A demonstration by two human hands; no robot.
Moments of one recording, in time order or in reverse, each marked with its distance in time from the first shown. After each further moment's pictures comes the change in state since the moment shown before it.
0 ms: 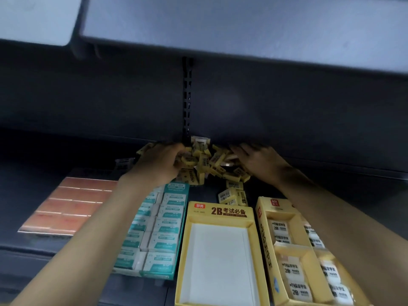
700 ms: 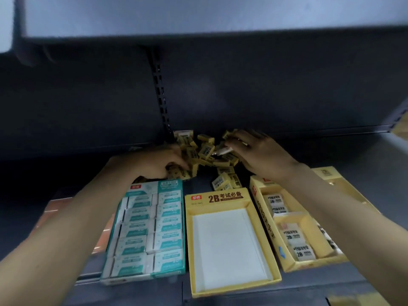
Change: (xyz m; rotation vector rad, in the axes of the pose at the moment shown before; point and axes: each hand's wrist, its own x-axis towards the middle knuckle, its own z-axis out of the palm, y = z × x) left_hand 0.033 -0.014 0.002 -0.059 -0.458 0.304; right_hand -0.038 -0.021 -0.032 0.294 0.140 0.166
